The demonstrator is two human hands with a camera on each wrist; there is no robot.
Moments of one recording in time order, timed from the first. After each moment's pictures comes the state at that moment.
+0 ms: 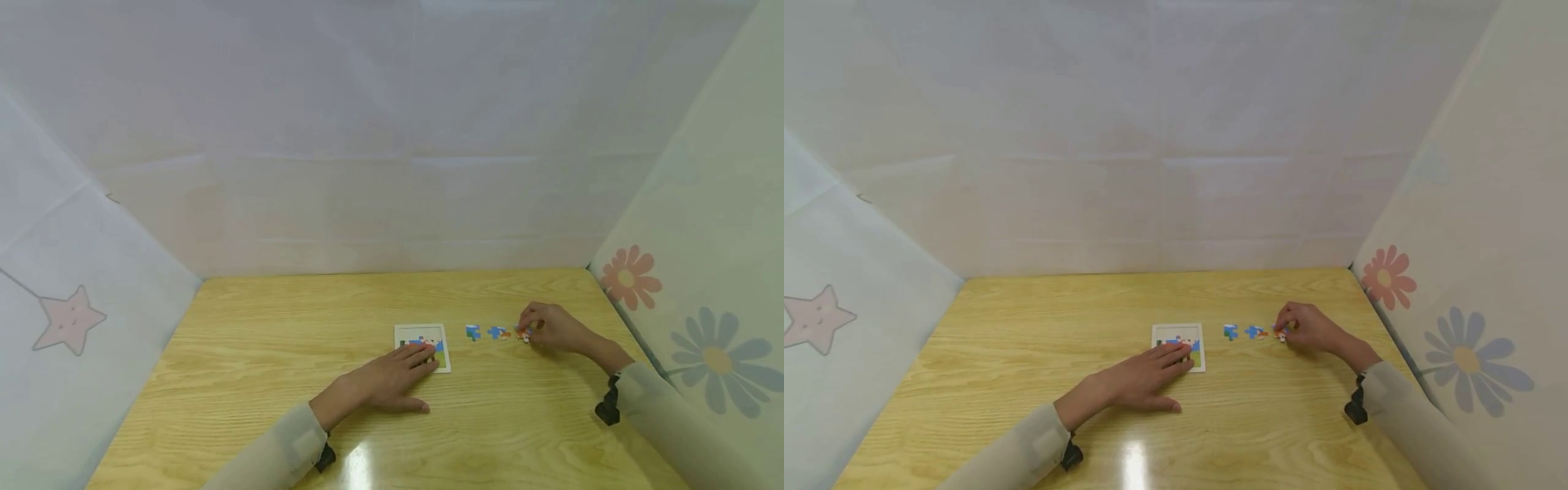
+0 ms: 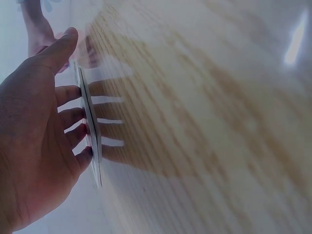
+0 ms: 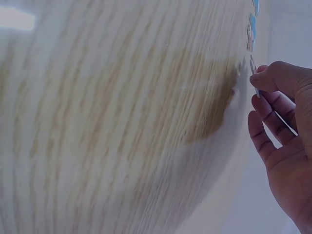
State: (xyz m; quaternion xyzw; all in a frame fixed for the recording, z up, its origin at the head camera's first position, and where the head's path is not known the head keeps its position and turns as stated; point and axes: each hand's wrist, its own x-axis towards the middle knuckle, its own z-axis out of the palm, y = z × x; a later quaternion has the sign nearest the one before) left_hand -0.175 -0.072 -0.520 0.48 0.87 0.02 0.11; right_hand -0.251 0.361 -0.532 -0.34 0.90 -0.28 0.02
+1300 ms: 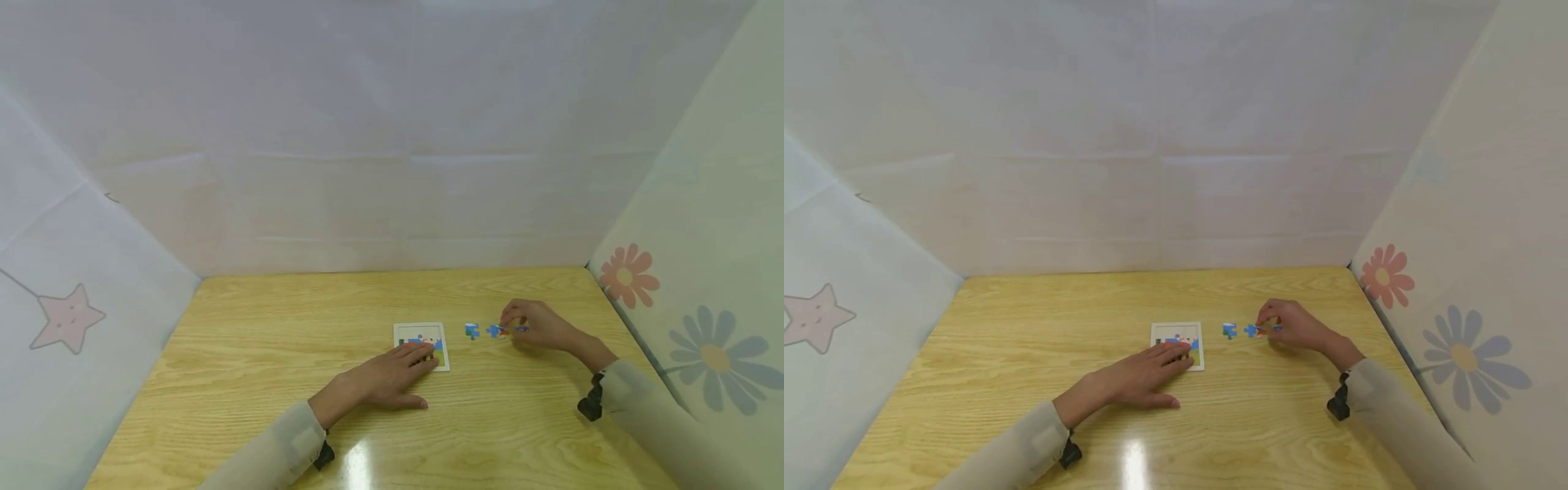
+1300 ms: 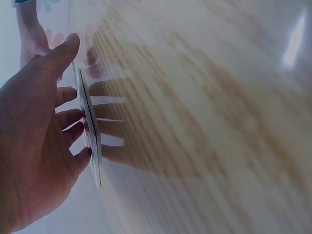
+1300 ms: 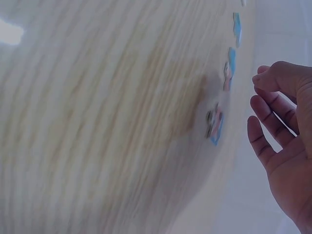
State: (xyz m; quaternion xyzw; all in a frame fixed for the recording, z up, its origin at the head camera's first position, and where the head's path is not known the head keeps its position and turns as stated) left_hand -0.175 -0.072 -0.522 0.49 0.87 0.03 0.10; right_hand -0.253 0.330 -0.526 -0.37 0.89 -0.27 0.01
